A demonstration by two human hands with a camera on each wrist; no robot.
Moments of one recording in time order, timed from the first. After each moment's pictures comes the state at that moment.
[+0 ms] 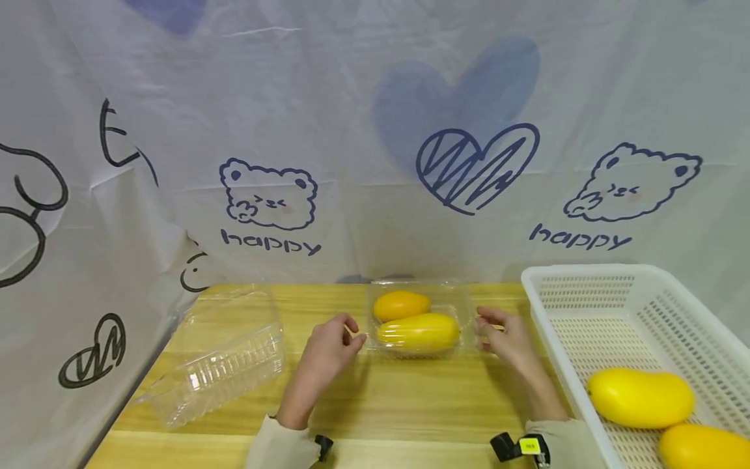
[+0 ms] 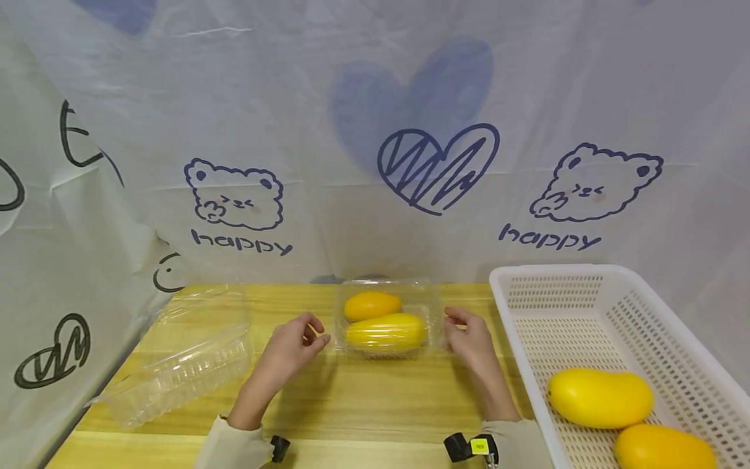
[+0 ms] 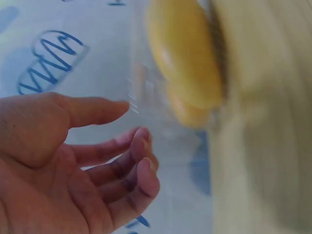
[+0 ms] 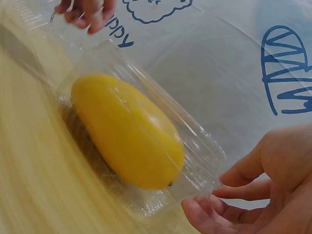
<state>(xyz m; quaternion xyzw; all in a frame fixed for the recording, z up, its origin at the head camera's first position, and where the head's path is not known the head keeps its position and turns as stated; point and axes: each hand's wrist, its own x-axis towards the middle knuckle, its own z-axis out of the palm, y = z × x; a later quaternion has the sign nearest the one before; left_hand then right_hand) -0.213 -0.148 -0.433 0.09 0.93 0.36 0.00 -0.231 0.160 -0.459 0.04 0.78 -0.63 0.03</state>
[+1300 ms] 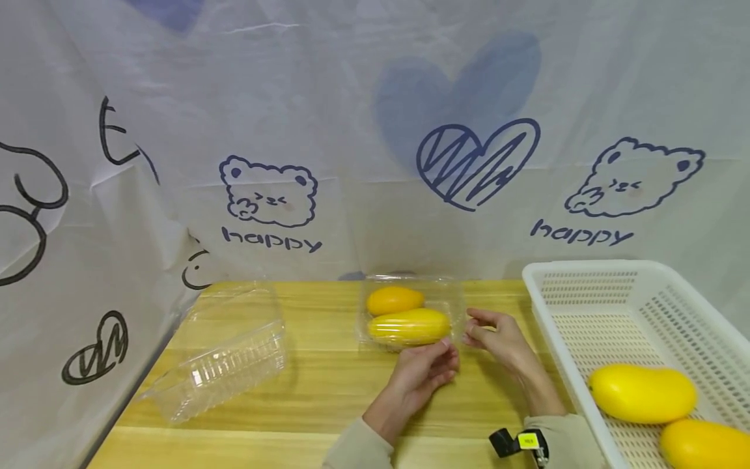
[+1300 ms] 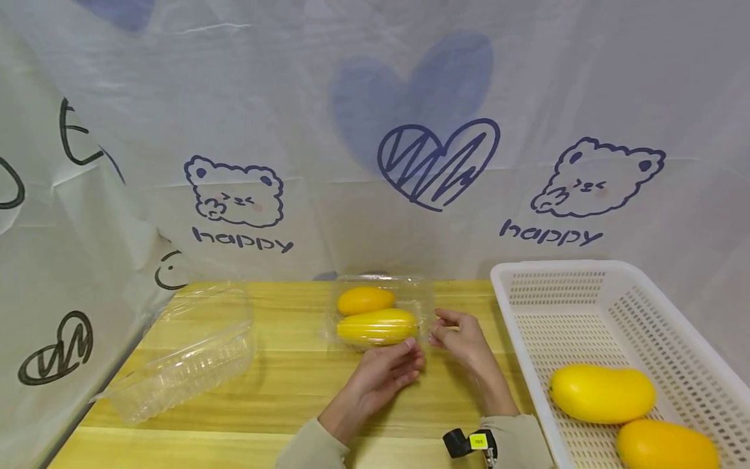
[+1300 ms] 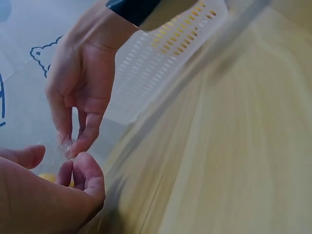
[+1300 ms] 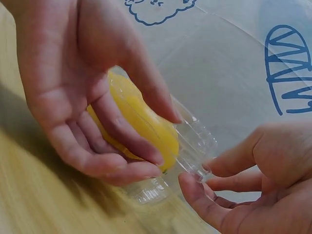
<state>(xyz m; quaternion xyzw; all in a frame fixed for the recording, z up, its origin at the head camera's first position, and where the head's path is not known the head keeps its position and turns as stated) -0.204 -0.017 -0.497 -0.09 0.49 0.84 0.20 -0.230 0.155 -0.464 0.00 0.76 -0.65 0.07</state>
